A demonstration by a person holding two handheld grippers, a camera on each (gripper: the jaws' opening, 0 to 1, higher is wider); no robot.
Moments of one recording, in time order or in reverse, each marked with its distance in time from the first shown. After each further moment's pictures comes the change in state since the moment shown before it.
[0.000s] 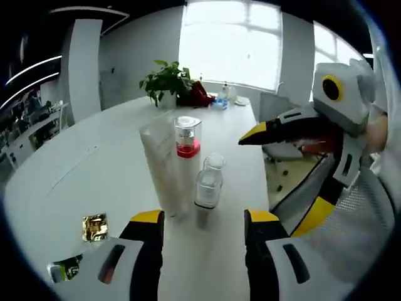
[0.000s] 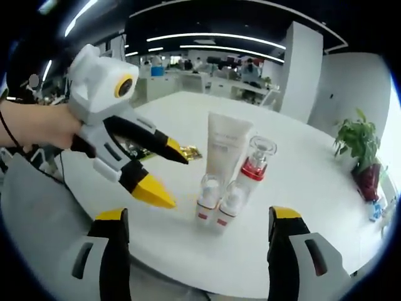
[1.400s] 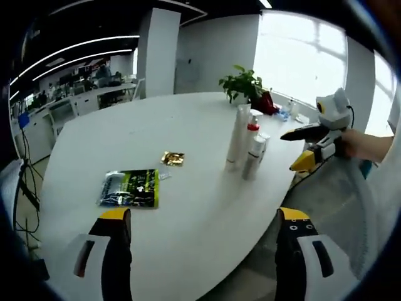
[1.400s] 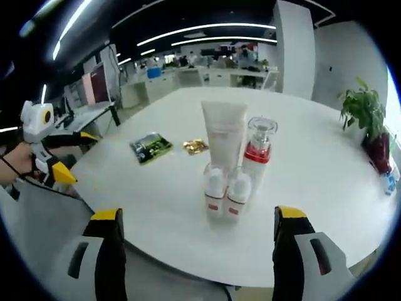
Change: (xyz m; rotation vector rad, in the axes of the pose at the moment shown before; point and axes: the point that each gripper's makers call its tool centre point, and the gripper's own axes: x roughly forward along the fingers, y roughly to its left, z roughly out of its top) left arm -0.175 0.017 -0.083 -0.297 -0.020 0.410; right arm 0.000 0.001 -0.012 0.140 0.048 0.063
